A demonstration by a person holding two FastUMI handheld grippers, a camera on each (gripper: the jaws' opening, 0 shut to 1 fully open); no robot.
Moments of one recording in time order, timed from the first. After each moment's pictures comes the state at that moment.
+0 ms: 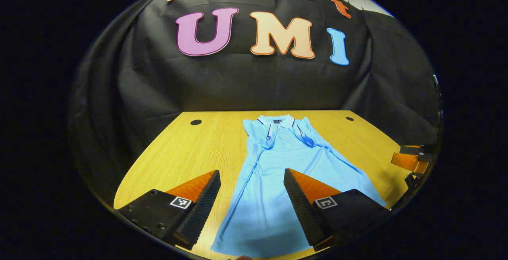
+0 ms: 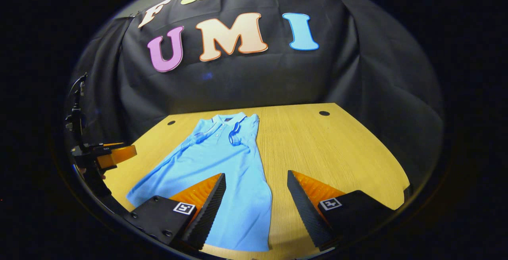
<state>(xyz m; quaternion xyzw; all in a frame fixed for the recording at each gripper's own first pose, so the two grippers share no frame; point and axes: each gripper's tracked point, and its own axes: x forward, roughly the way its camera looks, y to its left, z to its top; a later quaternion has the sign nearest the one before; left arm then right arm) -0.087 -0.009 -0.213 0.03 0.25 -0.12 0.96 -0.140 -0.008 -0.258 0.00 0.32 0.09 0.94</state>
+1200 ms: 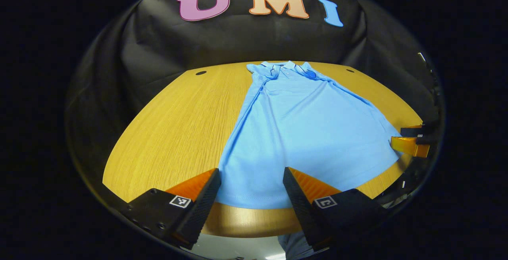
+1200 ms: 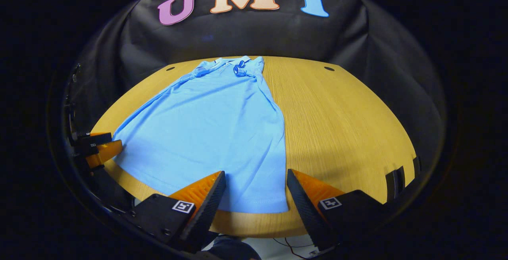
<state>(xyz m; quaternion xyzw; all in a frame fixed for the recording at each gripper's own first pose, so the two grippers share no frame) -0.196 0.027 -0.328 0.06 0.35 -0.11 0.93 -0.238 -0.006 -0.361 -0.05 0.44 0.08 0.89</state>
